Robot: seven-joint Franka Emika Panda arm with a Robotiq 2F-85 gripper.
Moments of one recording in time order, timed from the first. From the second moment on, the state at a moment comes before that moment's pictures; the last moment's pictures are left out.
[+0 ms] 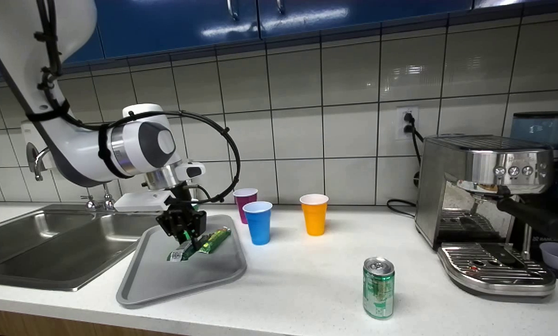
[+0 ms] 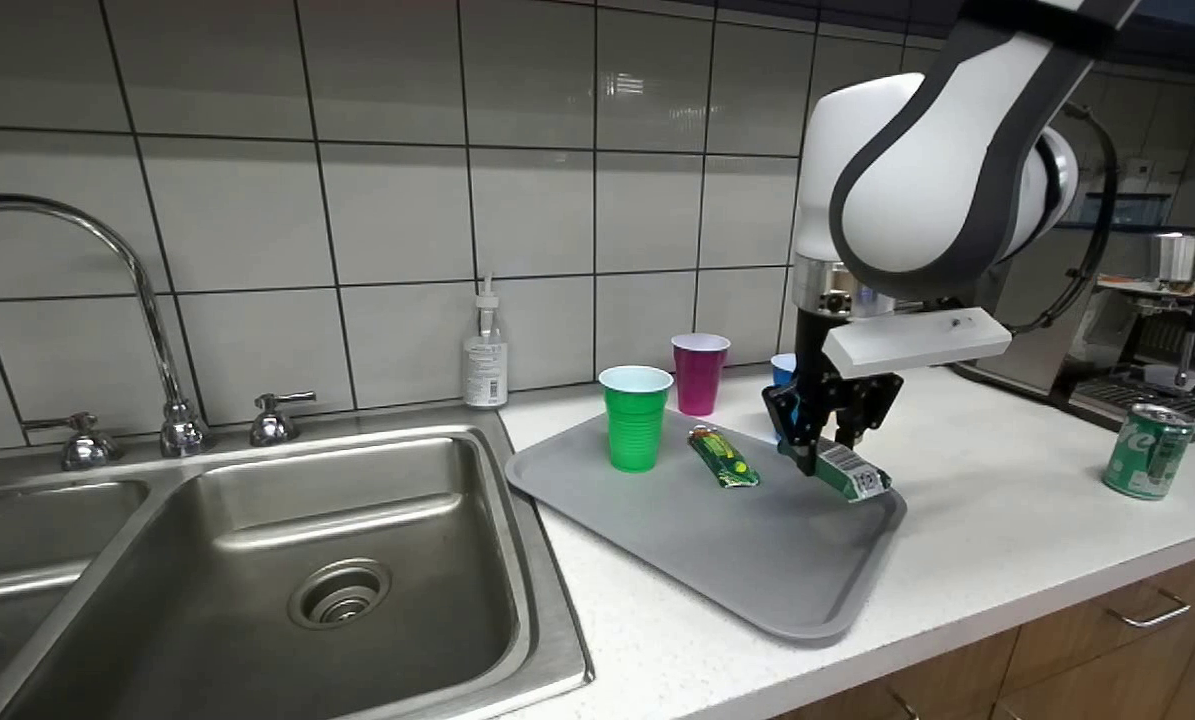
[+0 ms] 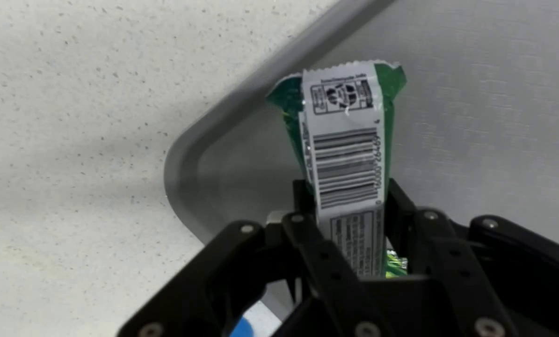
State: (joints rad) arm 0.17 0.19 -0.10 -2.51 -0.29 2.76 0.39
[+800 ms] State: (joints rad) arm 0.21 0.25 0.01 -2.48 -0.27 2.76 0.37
